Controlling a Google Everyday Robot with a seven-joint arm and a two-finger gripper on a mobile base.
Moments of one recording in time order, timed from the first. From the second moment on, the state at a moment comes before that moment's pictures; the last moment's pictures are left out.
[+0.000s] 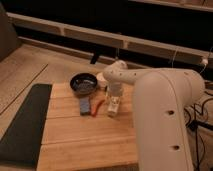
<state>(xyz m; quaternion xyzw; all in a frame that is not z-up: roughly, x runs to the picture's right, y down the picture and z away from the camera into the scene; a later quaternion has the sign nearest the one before) 0.064 0.089 0.915 -0.22 0.27 0.68 0.64</state>
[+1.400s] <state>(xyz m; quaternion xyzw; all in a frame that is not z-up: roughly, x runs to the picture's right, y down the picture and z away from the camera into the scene) 0.008 -0.091 0.835 -0.08 0.18 0.63 0.75</state>
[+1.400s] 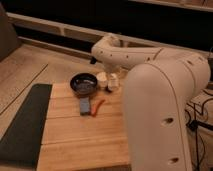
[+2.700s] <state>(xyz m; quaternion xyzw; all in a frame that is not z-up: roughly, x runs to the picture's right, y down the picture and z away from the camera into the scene) -0.110 -0.141 0.831 -0.10 0.06 0.54 0.83</state>
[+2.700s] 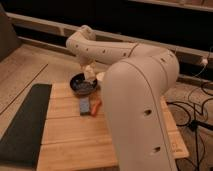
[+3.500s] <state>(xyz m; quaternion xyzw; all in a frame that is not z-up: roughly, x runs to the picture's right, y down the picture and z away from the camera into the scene) -0.149 -0.172 0.860 -0.08 -0.01 0.50 0.86</state>
